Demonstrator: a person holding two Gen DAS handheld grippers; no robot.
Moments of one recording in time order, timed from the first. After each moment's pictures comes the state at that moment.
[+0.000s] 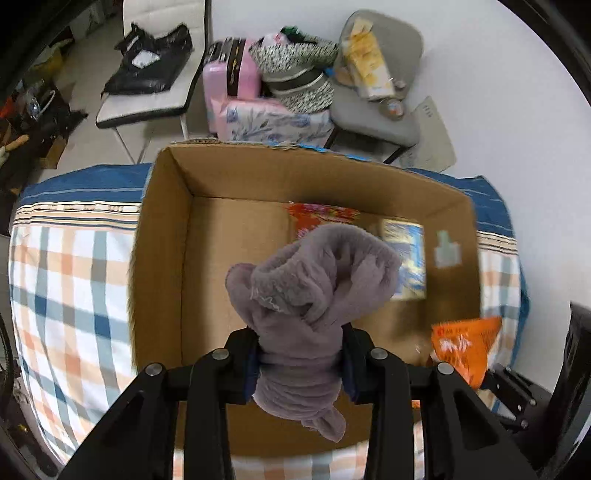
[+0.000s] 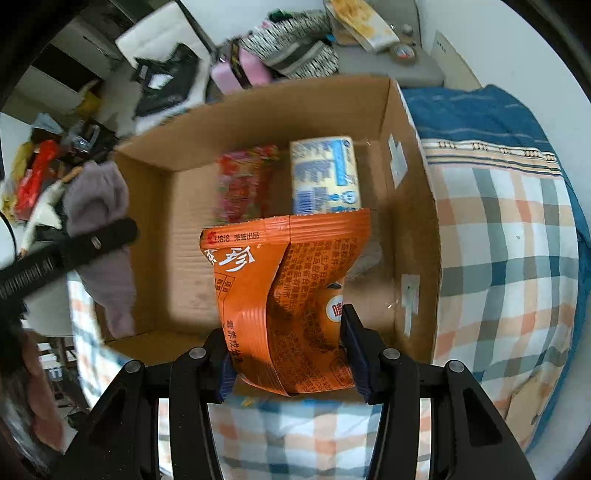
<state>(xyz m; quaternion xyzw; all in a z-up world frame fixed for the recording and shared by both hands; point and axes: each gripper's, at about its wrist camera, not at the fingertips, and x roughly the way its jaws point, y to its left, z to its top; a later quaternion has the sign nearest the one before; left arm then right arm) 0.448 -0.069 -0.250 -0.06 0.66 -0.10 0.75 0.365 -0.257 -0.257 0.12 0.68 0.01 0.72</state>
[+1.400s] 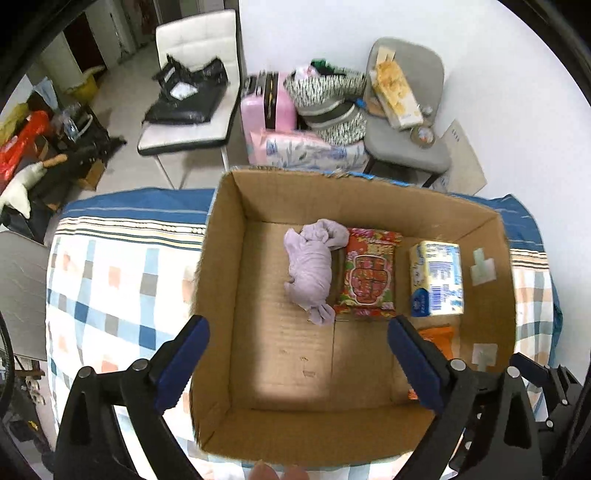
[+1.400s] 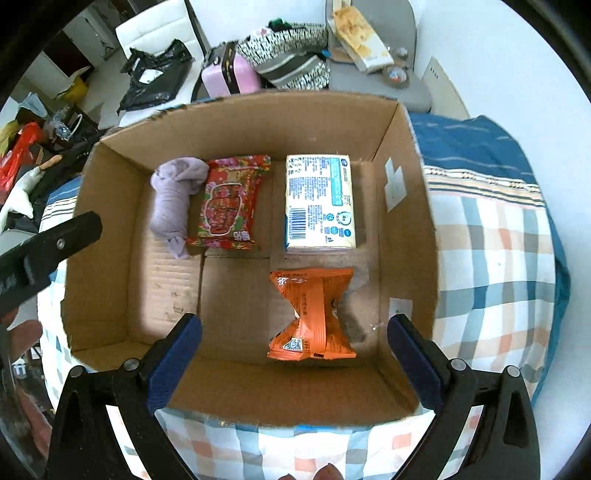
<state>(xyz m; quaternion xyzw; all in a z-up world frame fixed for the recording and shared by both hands) 0.408 -0.046 -0.217 -0.01 0.59 -0.04 0.81 0.369 -0.234 -0.250 0.04 0.65 -0.02 0.76</state>
